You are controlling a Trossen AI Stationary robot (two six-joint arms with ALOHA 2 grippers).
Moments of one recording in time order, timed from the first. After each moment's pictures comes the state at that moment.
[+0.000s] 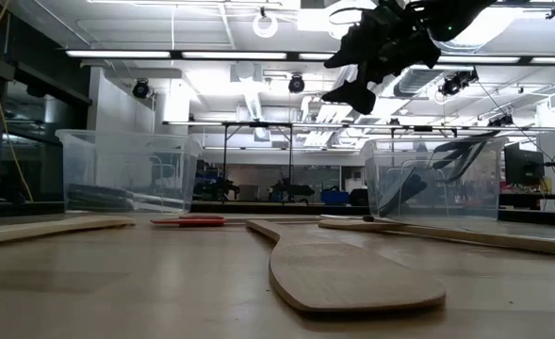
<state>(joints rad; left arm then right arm) -0.66 1.28 1.29 -1.11 1.04 -1.84 -0.63 1.42 1.04 -0.18 -0.76 0.15</state>
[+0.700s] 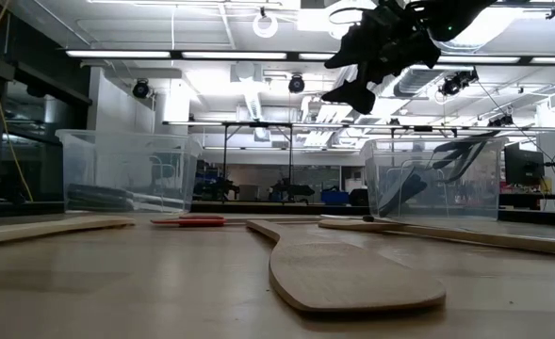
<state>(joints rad) -0.66 1.38 1.29 -1.19 0.88 -1.78 -0.63 1.42 1.04 -0.18 -0.76 0.13</state>
